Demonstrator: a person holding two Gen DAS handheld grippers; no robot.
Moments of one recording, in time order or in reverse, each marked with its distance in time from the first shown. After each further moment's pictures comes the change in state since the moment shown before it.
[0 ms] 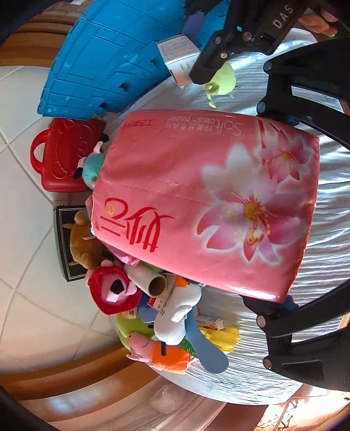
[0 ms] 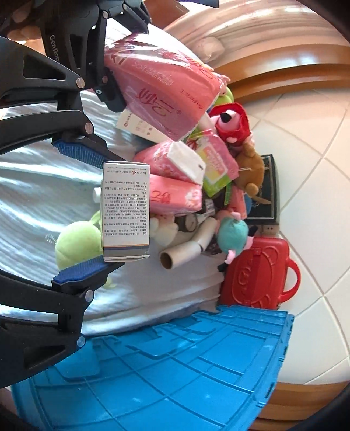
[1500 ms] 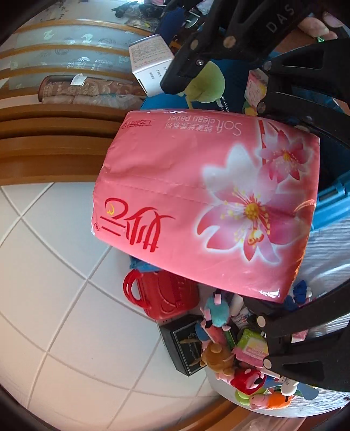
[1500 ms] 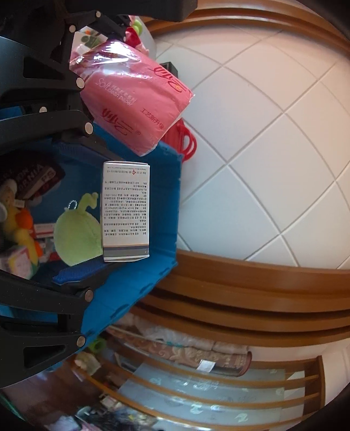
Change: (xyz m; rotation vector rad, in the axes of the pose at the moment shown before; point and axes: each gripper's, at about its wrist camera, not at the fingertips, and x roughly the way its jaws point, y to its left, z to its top) left arm -0.137 -0.312 0.140 0.249 -0.240 -0.277; right arm -0.222 -0.262 0.072 0.116 -0.328 -0.397
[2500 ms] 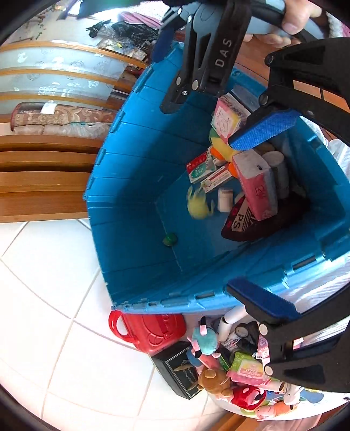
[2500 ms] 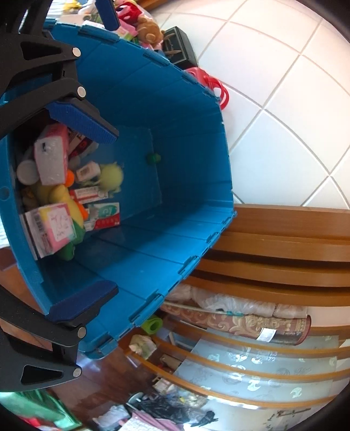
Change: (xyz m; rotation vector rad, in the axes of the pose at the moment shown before) left arm -0.003 -0.043 -0.020 0.077 0.097 -0.098; right arm 0.037 -0.085 -0.048 0.155 0.220 -0.106
